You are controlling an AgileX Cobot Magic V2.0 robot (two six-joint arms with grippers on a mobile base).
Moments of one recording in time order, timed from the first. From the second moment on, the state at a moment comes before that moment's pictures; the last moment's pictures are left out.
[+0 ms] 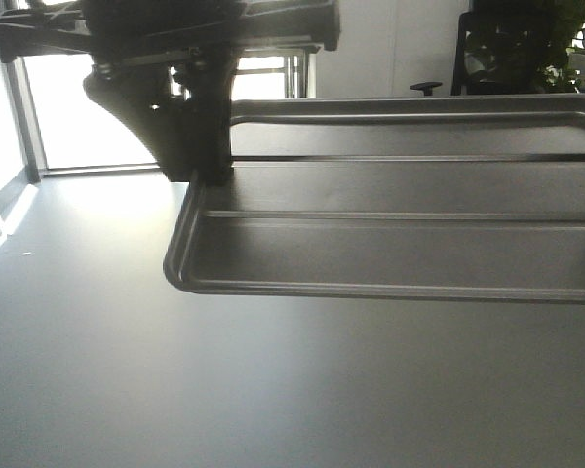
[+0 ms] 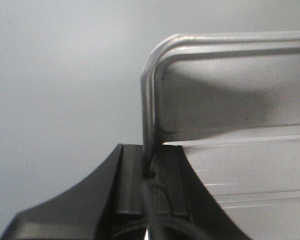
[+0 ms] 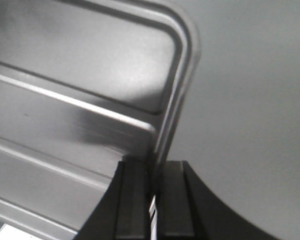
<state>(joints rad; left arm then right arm) -0.92 1.59 -1.34 0.24 1.01 -0.75 0.38 1.11 -0.84 0.01 0.90 0.25</state>
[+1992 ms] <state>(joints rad) -0.92 1.59 -1.34 0.24 1.01 -0.75 0.38 1.11 -0.84 0.01 0.91 0.25</state>
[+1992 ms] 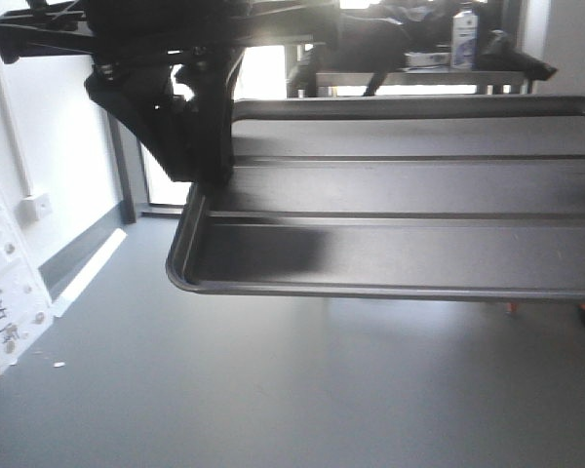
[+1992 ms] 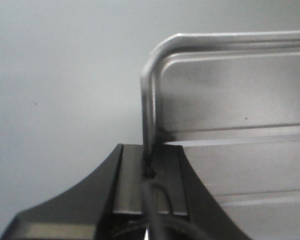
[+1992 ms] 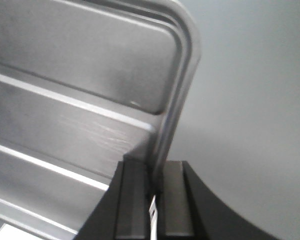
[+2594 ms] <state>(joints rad) -0.92 1.59 -1.34 0.24 1.01 -0.75 0.38 1.11 -0.84 0.01 0.90 0.25</state>
